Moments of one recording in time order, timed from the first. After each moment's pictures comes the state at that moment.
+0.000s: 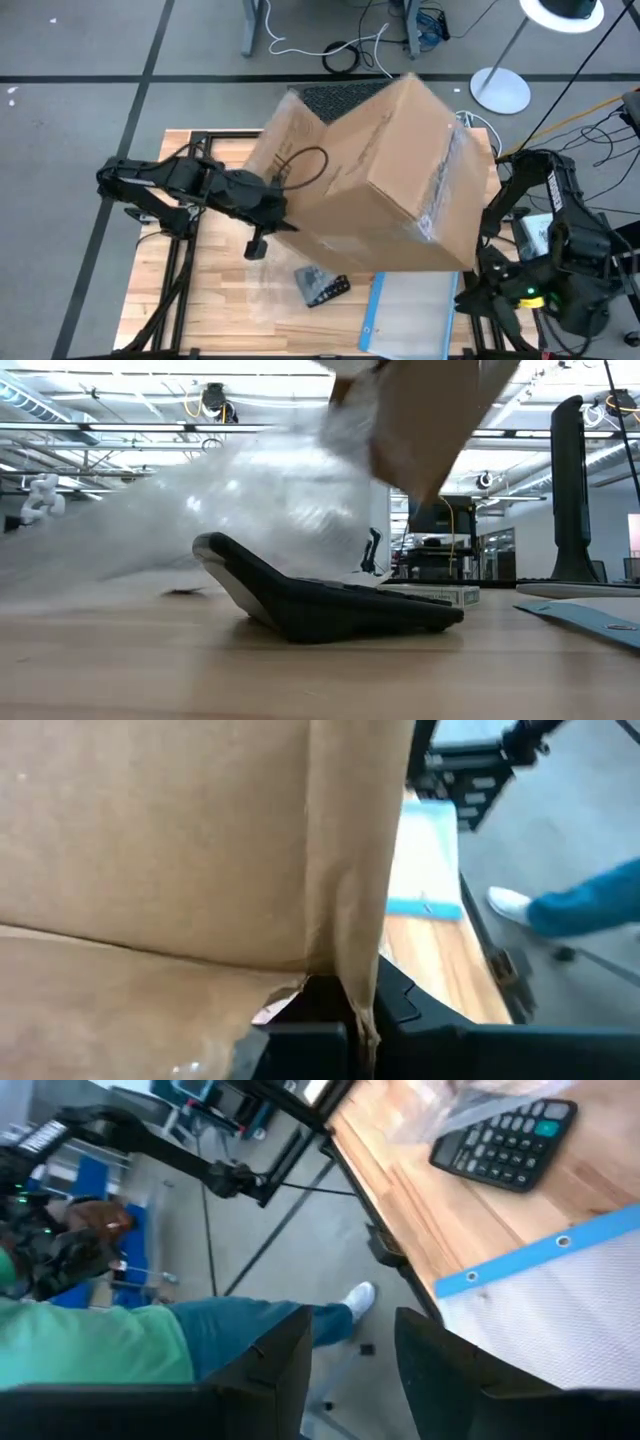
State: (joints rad) left arm -0.25 1.43 1.79 -1.00 -0.03 -0.05; right arm 1.30 1.28 1.59 -1.14 0.80 1.79
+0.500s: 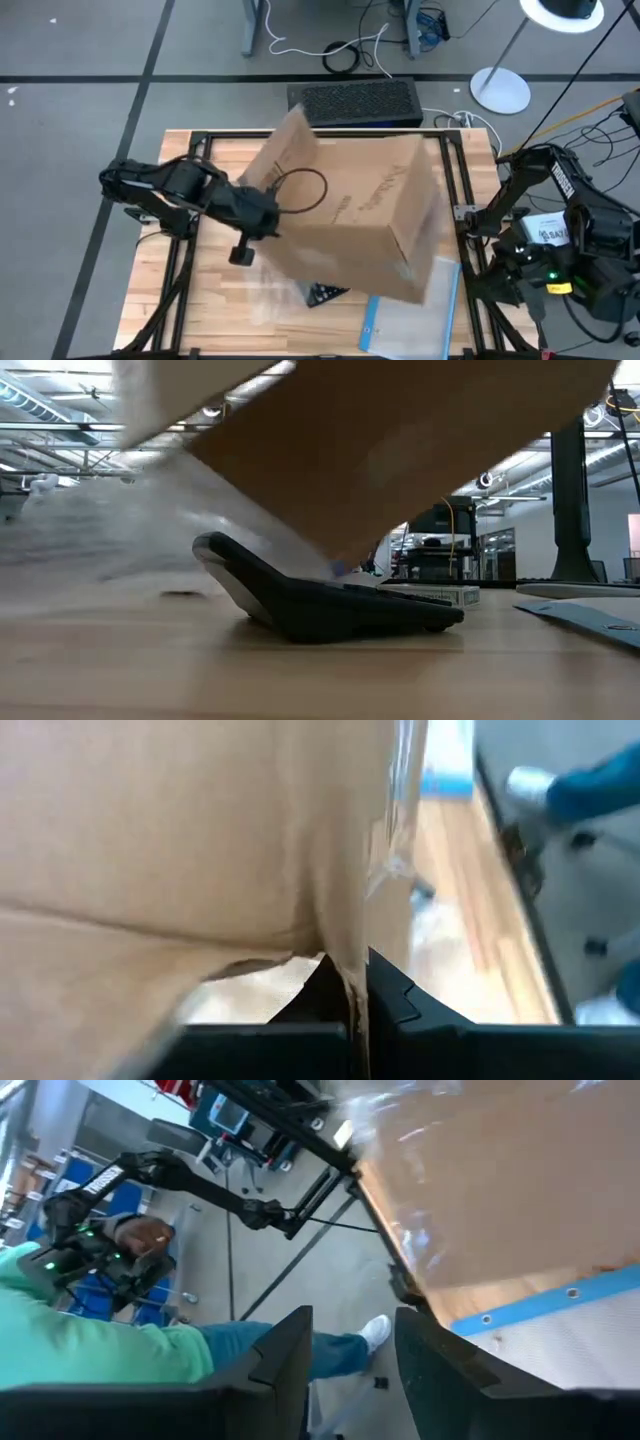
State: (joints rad) left arm -0.30 1.49 1.88 -1.36 -0.06 -0.07; right arm 1.36 1.28 1.73 -1.27 0.93 1.77
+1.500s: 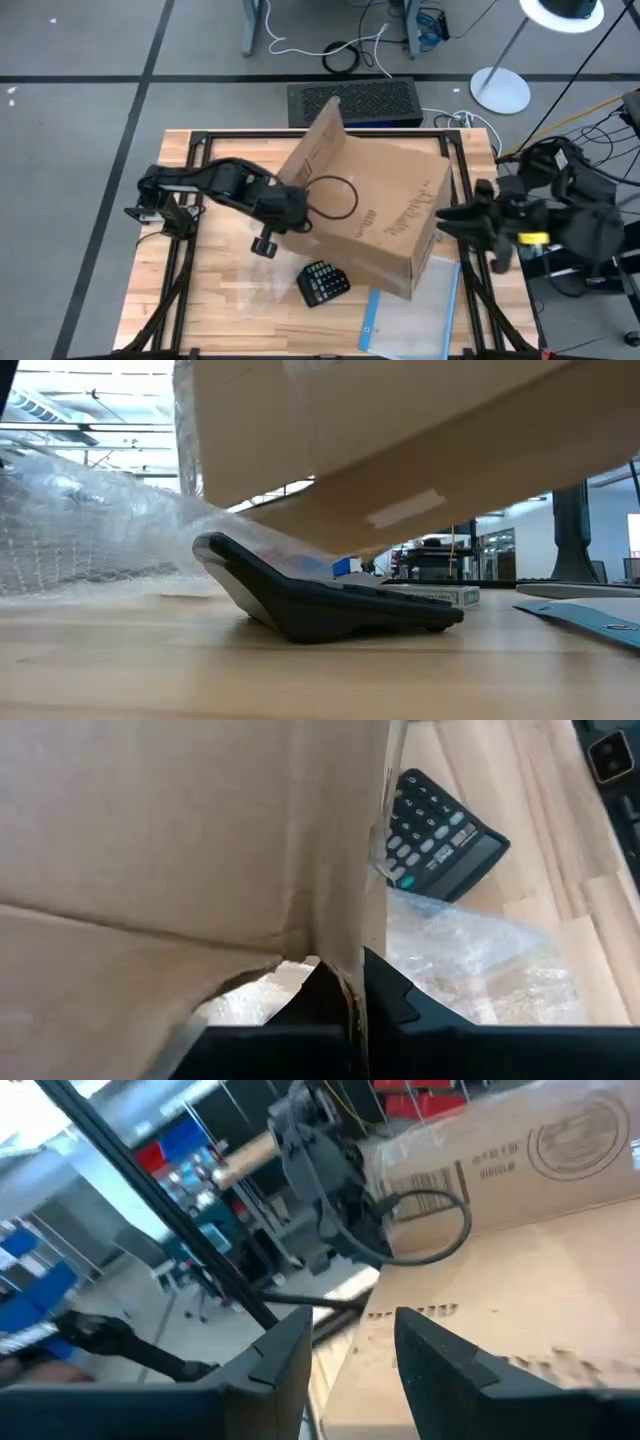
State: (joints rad) left arm -0.21 1.77 2.20 -1.57 -0.06 0.16; right arm 0.97 1.26 1.88 -1.02 1.05 0.96
